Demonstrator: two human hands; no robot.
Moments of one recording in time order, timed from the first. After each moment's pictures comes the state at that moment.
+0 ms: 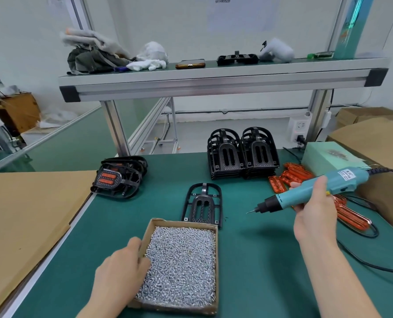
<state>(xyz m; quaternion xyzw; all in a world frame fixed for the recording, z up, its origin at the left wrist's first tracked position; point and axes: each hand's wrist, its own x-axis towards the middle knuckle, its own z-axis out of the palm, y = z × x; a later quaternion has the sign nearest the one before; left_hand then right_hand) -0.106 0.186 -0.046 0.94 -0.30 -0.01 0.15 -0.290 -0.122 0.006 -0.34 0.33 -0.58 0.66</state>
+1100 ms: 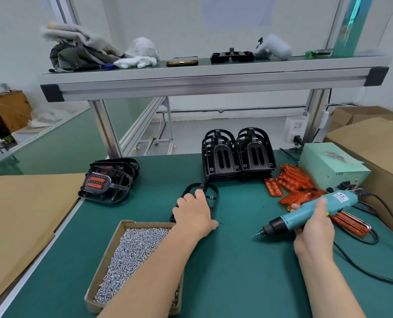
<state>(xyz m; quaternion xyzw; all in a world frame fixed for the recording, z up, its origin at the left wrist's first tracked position) -0.112 -0.015 -0.024 0.93 -0.35 -0.07 0.04 -0.293 -0.155 -0.047 -0.30 0.43 -0.55 0.66</state>
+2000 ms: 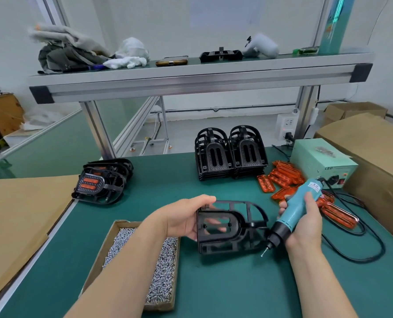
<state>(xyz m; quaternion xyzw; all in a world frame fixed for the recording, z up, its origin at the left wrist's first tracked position) -0.091 0.008 -0.002 0.61 -0.29 -0.62 0.40 -0.298 -0.151 -0.046 -0.26 0.33 -0.51 0.75</state>
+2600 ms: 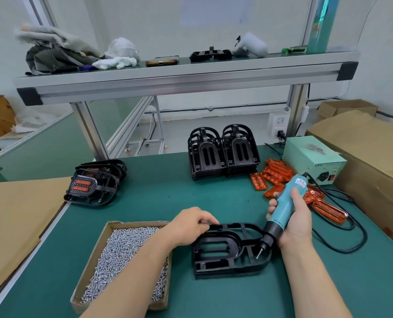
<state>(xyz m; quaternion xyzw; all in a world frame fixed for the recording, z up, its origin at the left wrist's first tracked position) -0.113 0.002 -0.033 0.79 -0.53 -0.26 0.20 -0.305 -0.152 -0.046 -0.26 0.31 -0.44 0.80</state>
